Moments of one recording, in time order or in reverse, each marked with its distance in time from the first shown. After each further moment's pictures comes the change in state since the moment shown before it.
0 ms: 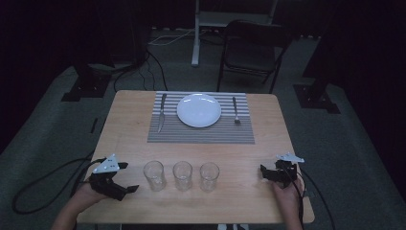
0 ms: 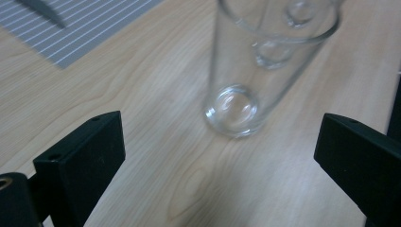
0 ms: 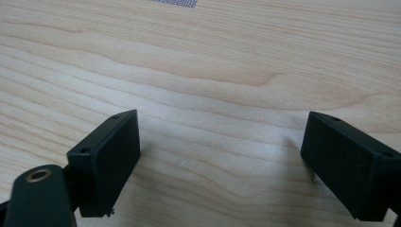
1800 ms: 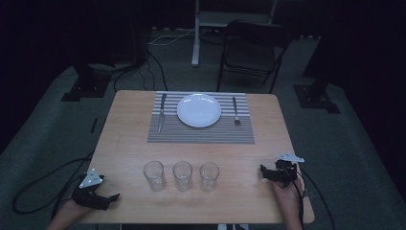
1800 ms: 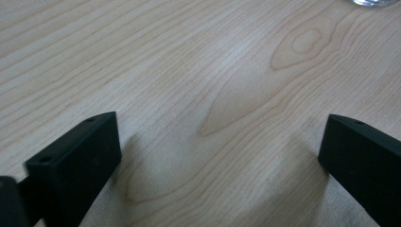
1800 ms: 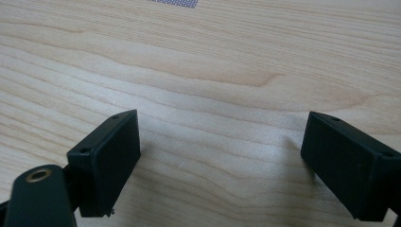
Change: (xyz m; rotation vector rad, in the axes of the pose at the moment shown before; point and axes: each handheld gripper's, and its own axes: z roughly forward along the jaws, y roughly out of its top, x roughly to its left) left arm 0.023 -0.099 -0.006 0.081 0.220 -0.153; right arm 0.000 0.000 0.000 0.001 0.002 0.002
